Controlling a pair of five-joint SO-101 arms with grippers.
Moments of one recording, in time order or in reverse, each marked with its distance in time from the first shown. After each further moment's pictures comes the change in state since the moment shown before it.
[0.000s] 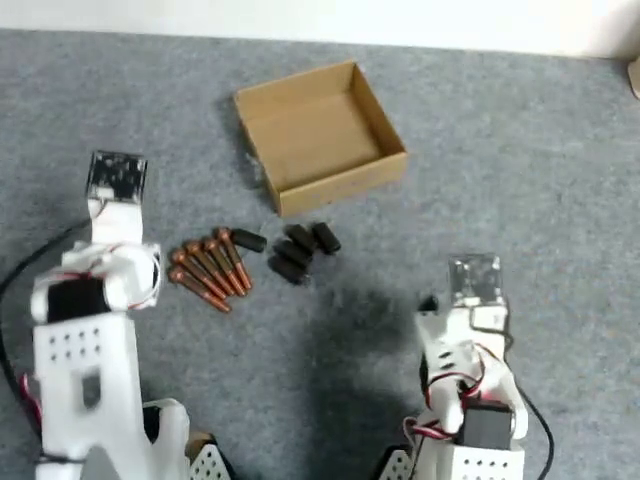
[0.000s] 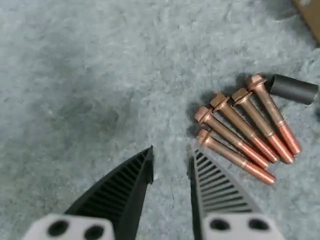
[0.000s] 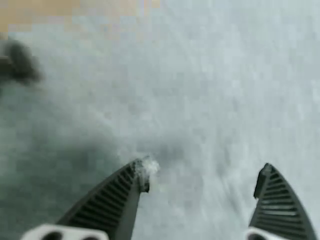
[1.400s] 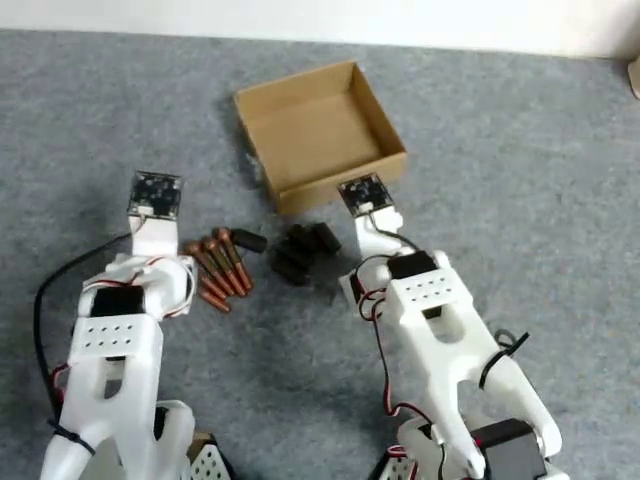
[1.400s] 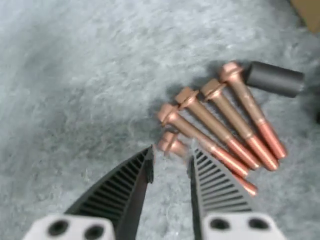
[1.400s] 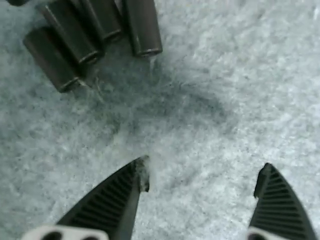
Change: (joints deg) left arm 6.1 3.1 16.1 -18.4 6.1; right arm -20.8 79.6 -35.4 -12.5 -3.3
